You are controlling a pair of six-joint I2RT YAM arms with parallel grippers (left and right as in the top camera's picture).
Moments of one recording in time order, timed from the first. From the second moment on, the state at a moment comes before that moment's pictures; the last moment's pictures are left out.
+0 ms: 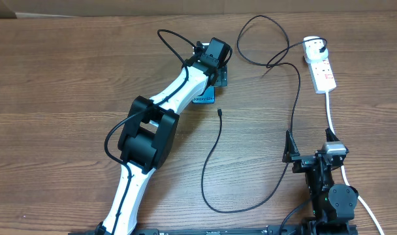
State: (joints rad) left arm -0.52 2.41 1.89 -0.59 -0.26 -0.50; right arm 0.01 0.01 0.02 -0.03 -0.04 0.02
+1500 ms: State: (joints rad) left arm -0.51 2.40 1.91 -0.66 -0.22 -0.50; right arm 0.01 0.01 0.02 -0.03 -0.04 0.02
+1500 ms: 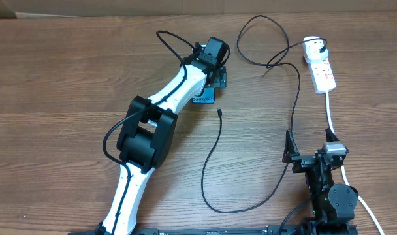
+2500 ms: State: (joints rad) left arm -0.51 2.40 1.91 -0.66 -0.21 -0.50; right arm 0.01 0.01 0.02 -0.04 -0.04 0.02
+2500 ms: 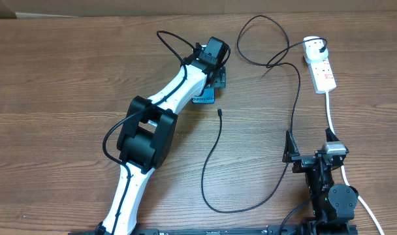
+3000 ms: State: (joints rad) left arm -0.51 2.40 1.91 -0.66 -0.21 -0.50; right arm 0.01 0.01 0.02 -0.04 -0.04 0.02
